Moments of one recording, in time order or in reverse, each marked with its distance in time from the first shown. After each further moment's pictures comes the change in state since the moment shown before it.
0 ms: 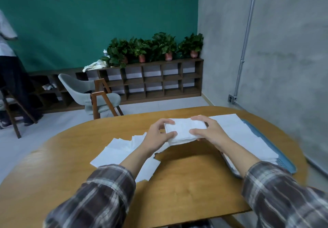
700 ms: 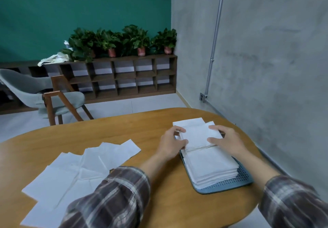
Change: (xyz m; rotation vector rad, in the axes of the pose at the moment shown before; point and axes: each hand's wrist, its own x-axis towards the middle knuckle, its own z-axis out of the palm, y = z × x) left_hand 0.079 0.014 0.186 0.035 -0.104 -0.107; right_hand 0.002 0.089 -0.178 -0.256 0.251 0.159
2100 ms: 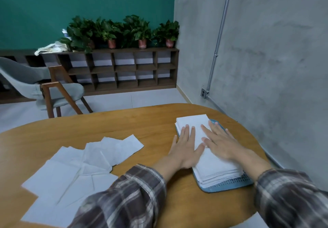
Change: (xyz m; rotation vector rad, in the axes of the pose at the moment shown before) left_hand -0.009 -0.004 0.025 0.722 -0.392 0.108; right_hand -0.001 -0.015 0.026 -0.815 -0.400 -0.097
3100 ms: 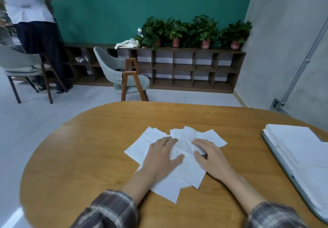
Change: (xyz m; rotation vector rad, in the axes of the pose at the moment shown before) left_hand -0.220 -0.275 -0.048 0.003 0.481 -0.296; right_hand 0.042 -0.297 0.129 0.433 0.168 -0.379
